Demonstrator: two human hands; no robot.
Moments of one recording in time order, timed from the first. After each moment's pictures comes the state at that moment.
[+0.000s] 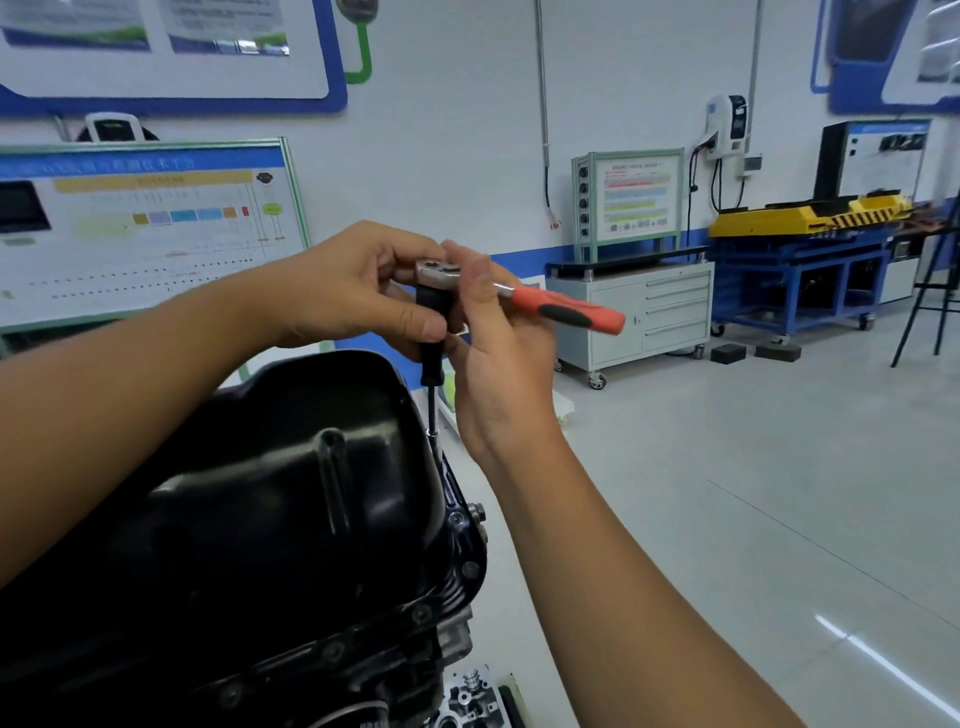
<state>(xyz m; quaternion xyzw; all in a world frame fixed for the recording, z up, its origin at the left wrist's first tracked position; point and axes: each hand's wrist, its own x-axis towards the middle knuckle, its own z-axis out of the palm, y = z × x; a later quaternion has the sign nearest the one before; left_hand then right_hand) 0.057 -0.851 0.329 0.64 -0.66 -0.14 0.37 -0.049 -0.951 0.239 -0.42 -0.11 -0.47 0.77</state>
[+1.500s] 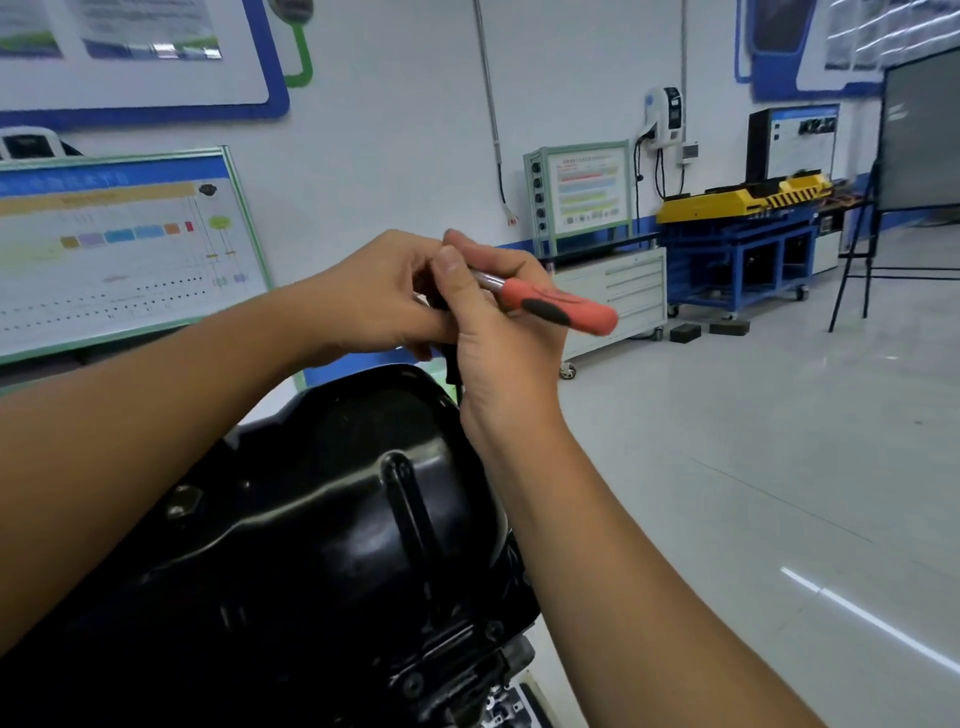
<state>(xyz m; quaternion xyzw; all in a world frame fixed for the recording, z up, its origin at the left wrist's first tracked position) 0.065 -0.852 0.331 0.67 -0.66 -0.07 0.34 -0.013 -0.929 0.254 -0.39 -0.08 -0.55 0.73</state>
